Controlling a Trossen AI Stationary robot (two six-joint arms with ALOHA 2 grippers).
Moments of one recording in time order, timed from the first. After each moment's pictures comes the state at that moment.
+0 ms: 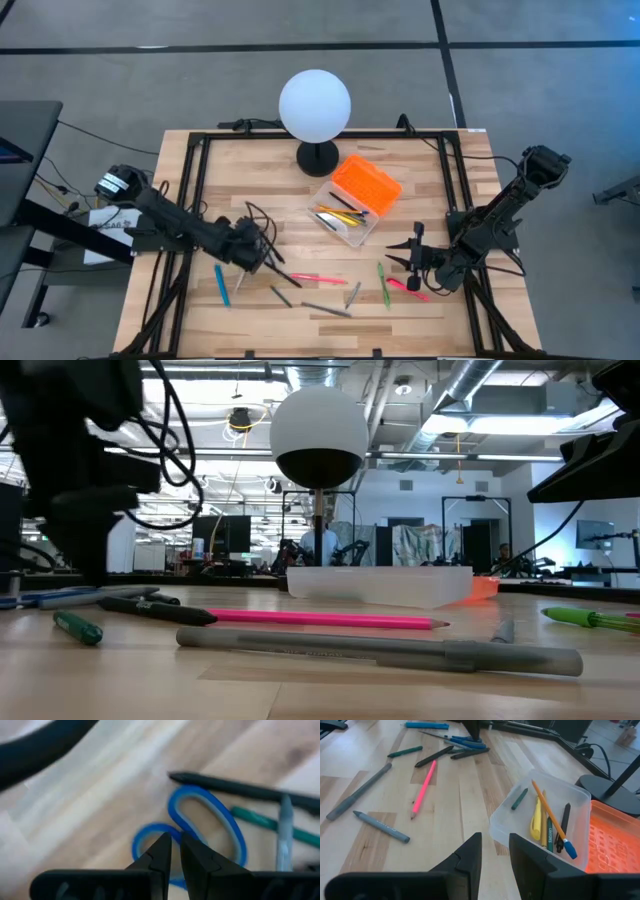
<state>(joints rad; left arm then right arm) -0.40 1.47 0.70 -0.77 -0.38 -1.27 0.84 1.20 0.32 0.17 0.92 0.35</state>
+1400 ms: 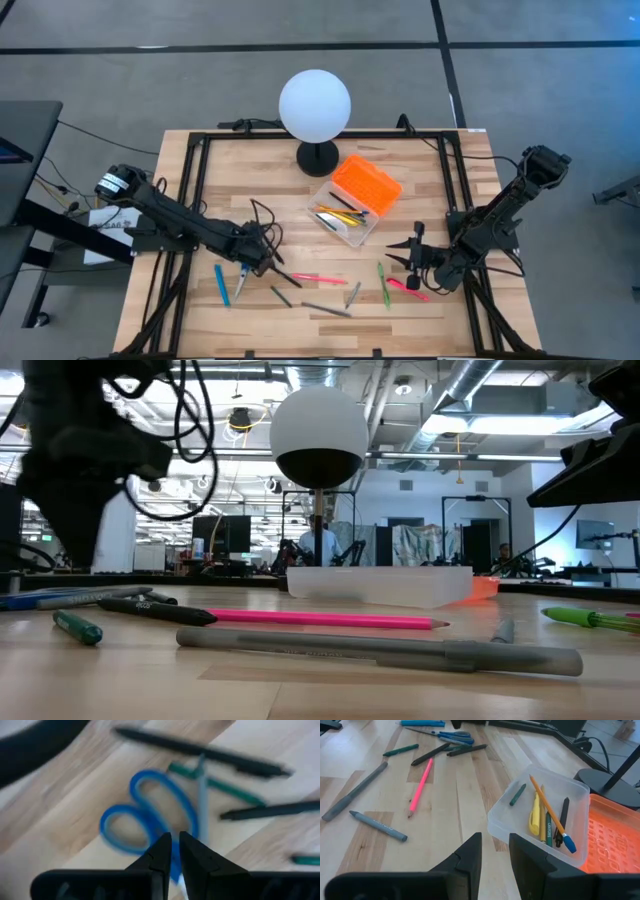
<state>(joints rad) -0.41 1.47 0.83 -0.84 -0.14 -1.29 0.83 1.20 0.32 0.14 0.92 0.40</state>
